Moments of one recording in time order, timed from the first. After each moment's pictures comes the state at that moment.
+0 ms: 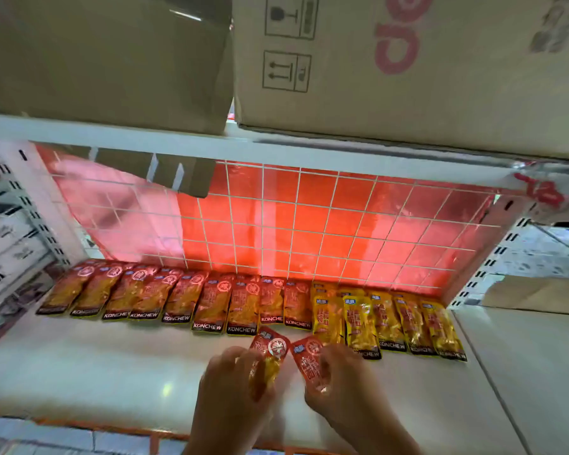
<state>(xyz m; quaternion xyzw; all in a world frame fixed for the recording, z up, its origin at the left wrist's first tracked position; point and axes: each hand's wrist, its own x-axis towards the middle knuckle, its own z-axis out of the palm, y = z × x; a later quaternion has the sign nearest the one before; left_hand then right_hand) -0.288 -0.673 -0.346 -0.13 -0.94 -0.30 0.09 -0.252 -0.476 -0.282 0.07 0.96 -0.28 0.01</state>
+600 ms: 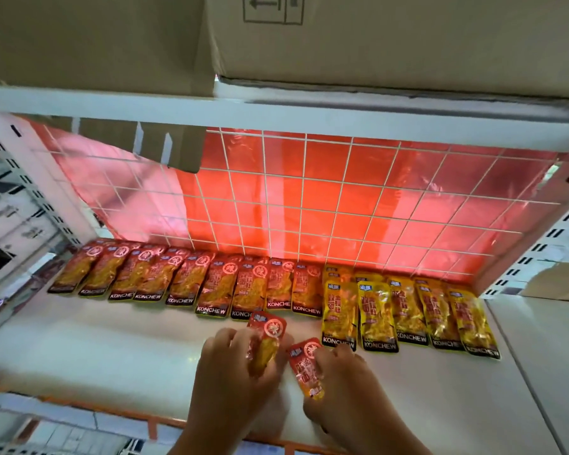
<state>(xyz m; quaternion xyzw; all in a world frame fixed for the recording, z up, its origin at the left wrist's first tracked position) -0.296 -0.661 -0.336 -0.05 -0.95 -0.31 0.08 -0.263 -0.477 -0.306 0.03 0.97 -0.18 0.14</state>
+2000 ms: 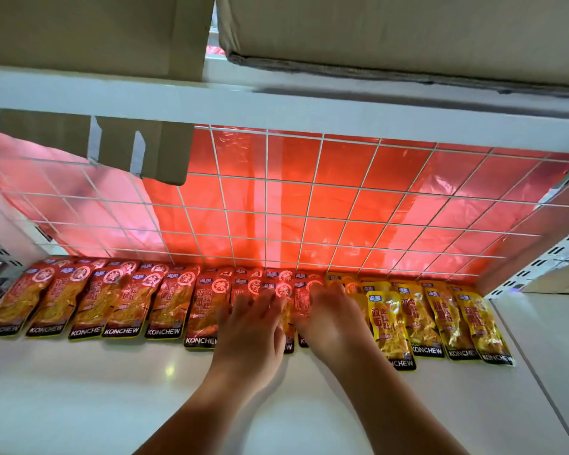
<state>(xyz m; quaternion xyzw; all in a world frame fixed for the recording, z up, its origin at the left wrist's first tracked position) -0.412 -0.649 -0.375 -0.25 -0.95 -0.13 0.16 -0.389 -0.497 -0.293 0.14 0.97 -0.18 0.08</state>
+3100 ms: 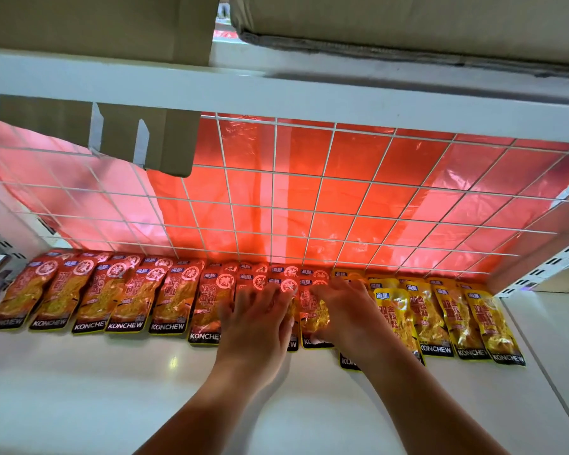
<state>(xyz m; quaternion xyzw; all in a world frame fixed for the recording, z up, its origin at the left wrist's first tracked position) -0.414 -0.649 -0.375 -0.23 -0.96 -0.11 0.12 -0.394 -0.464 -0.316 0.02 0.99 -0.10 0.06</state>
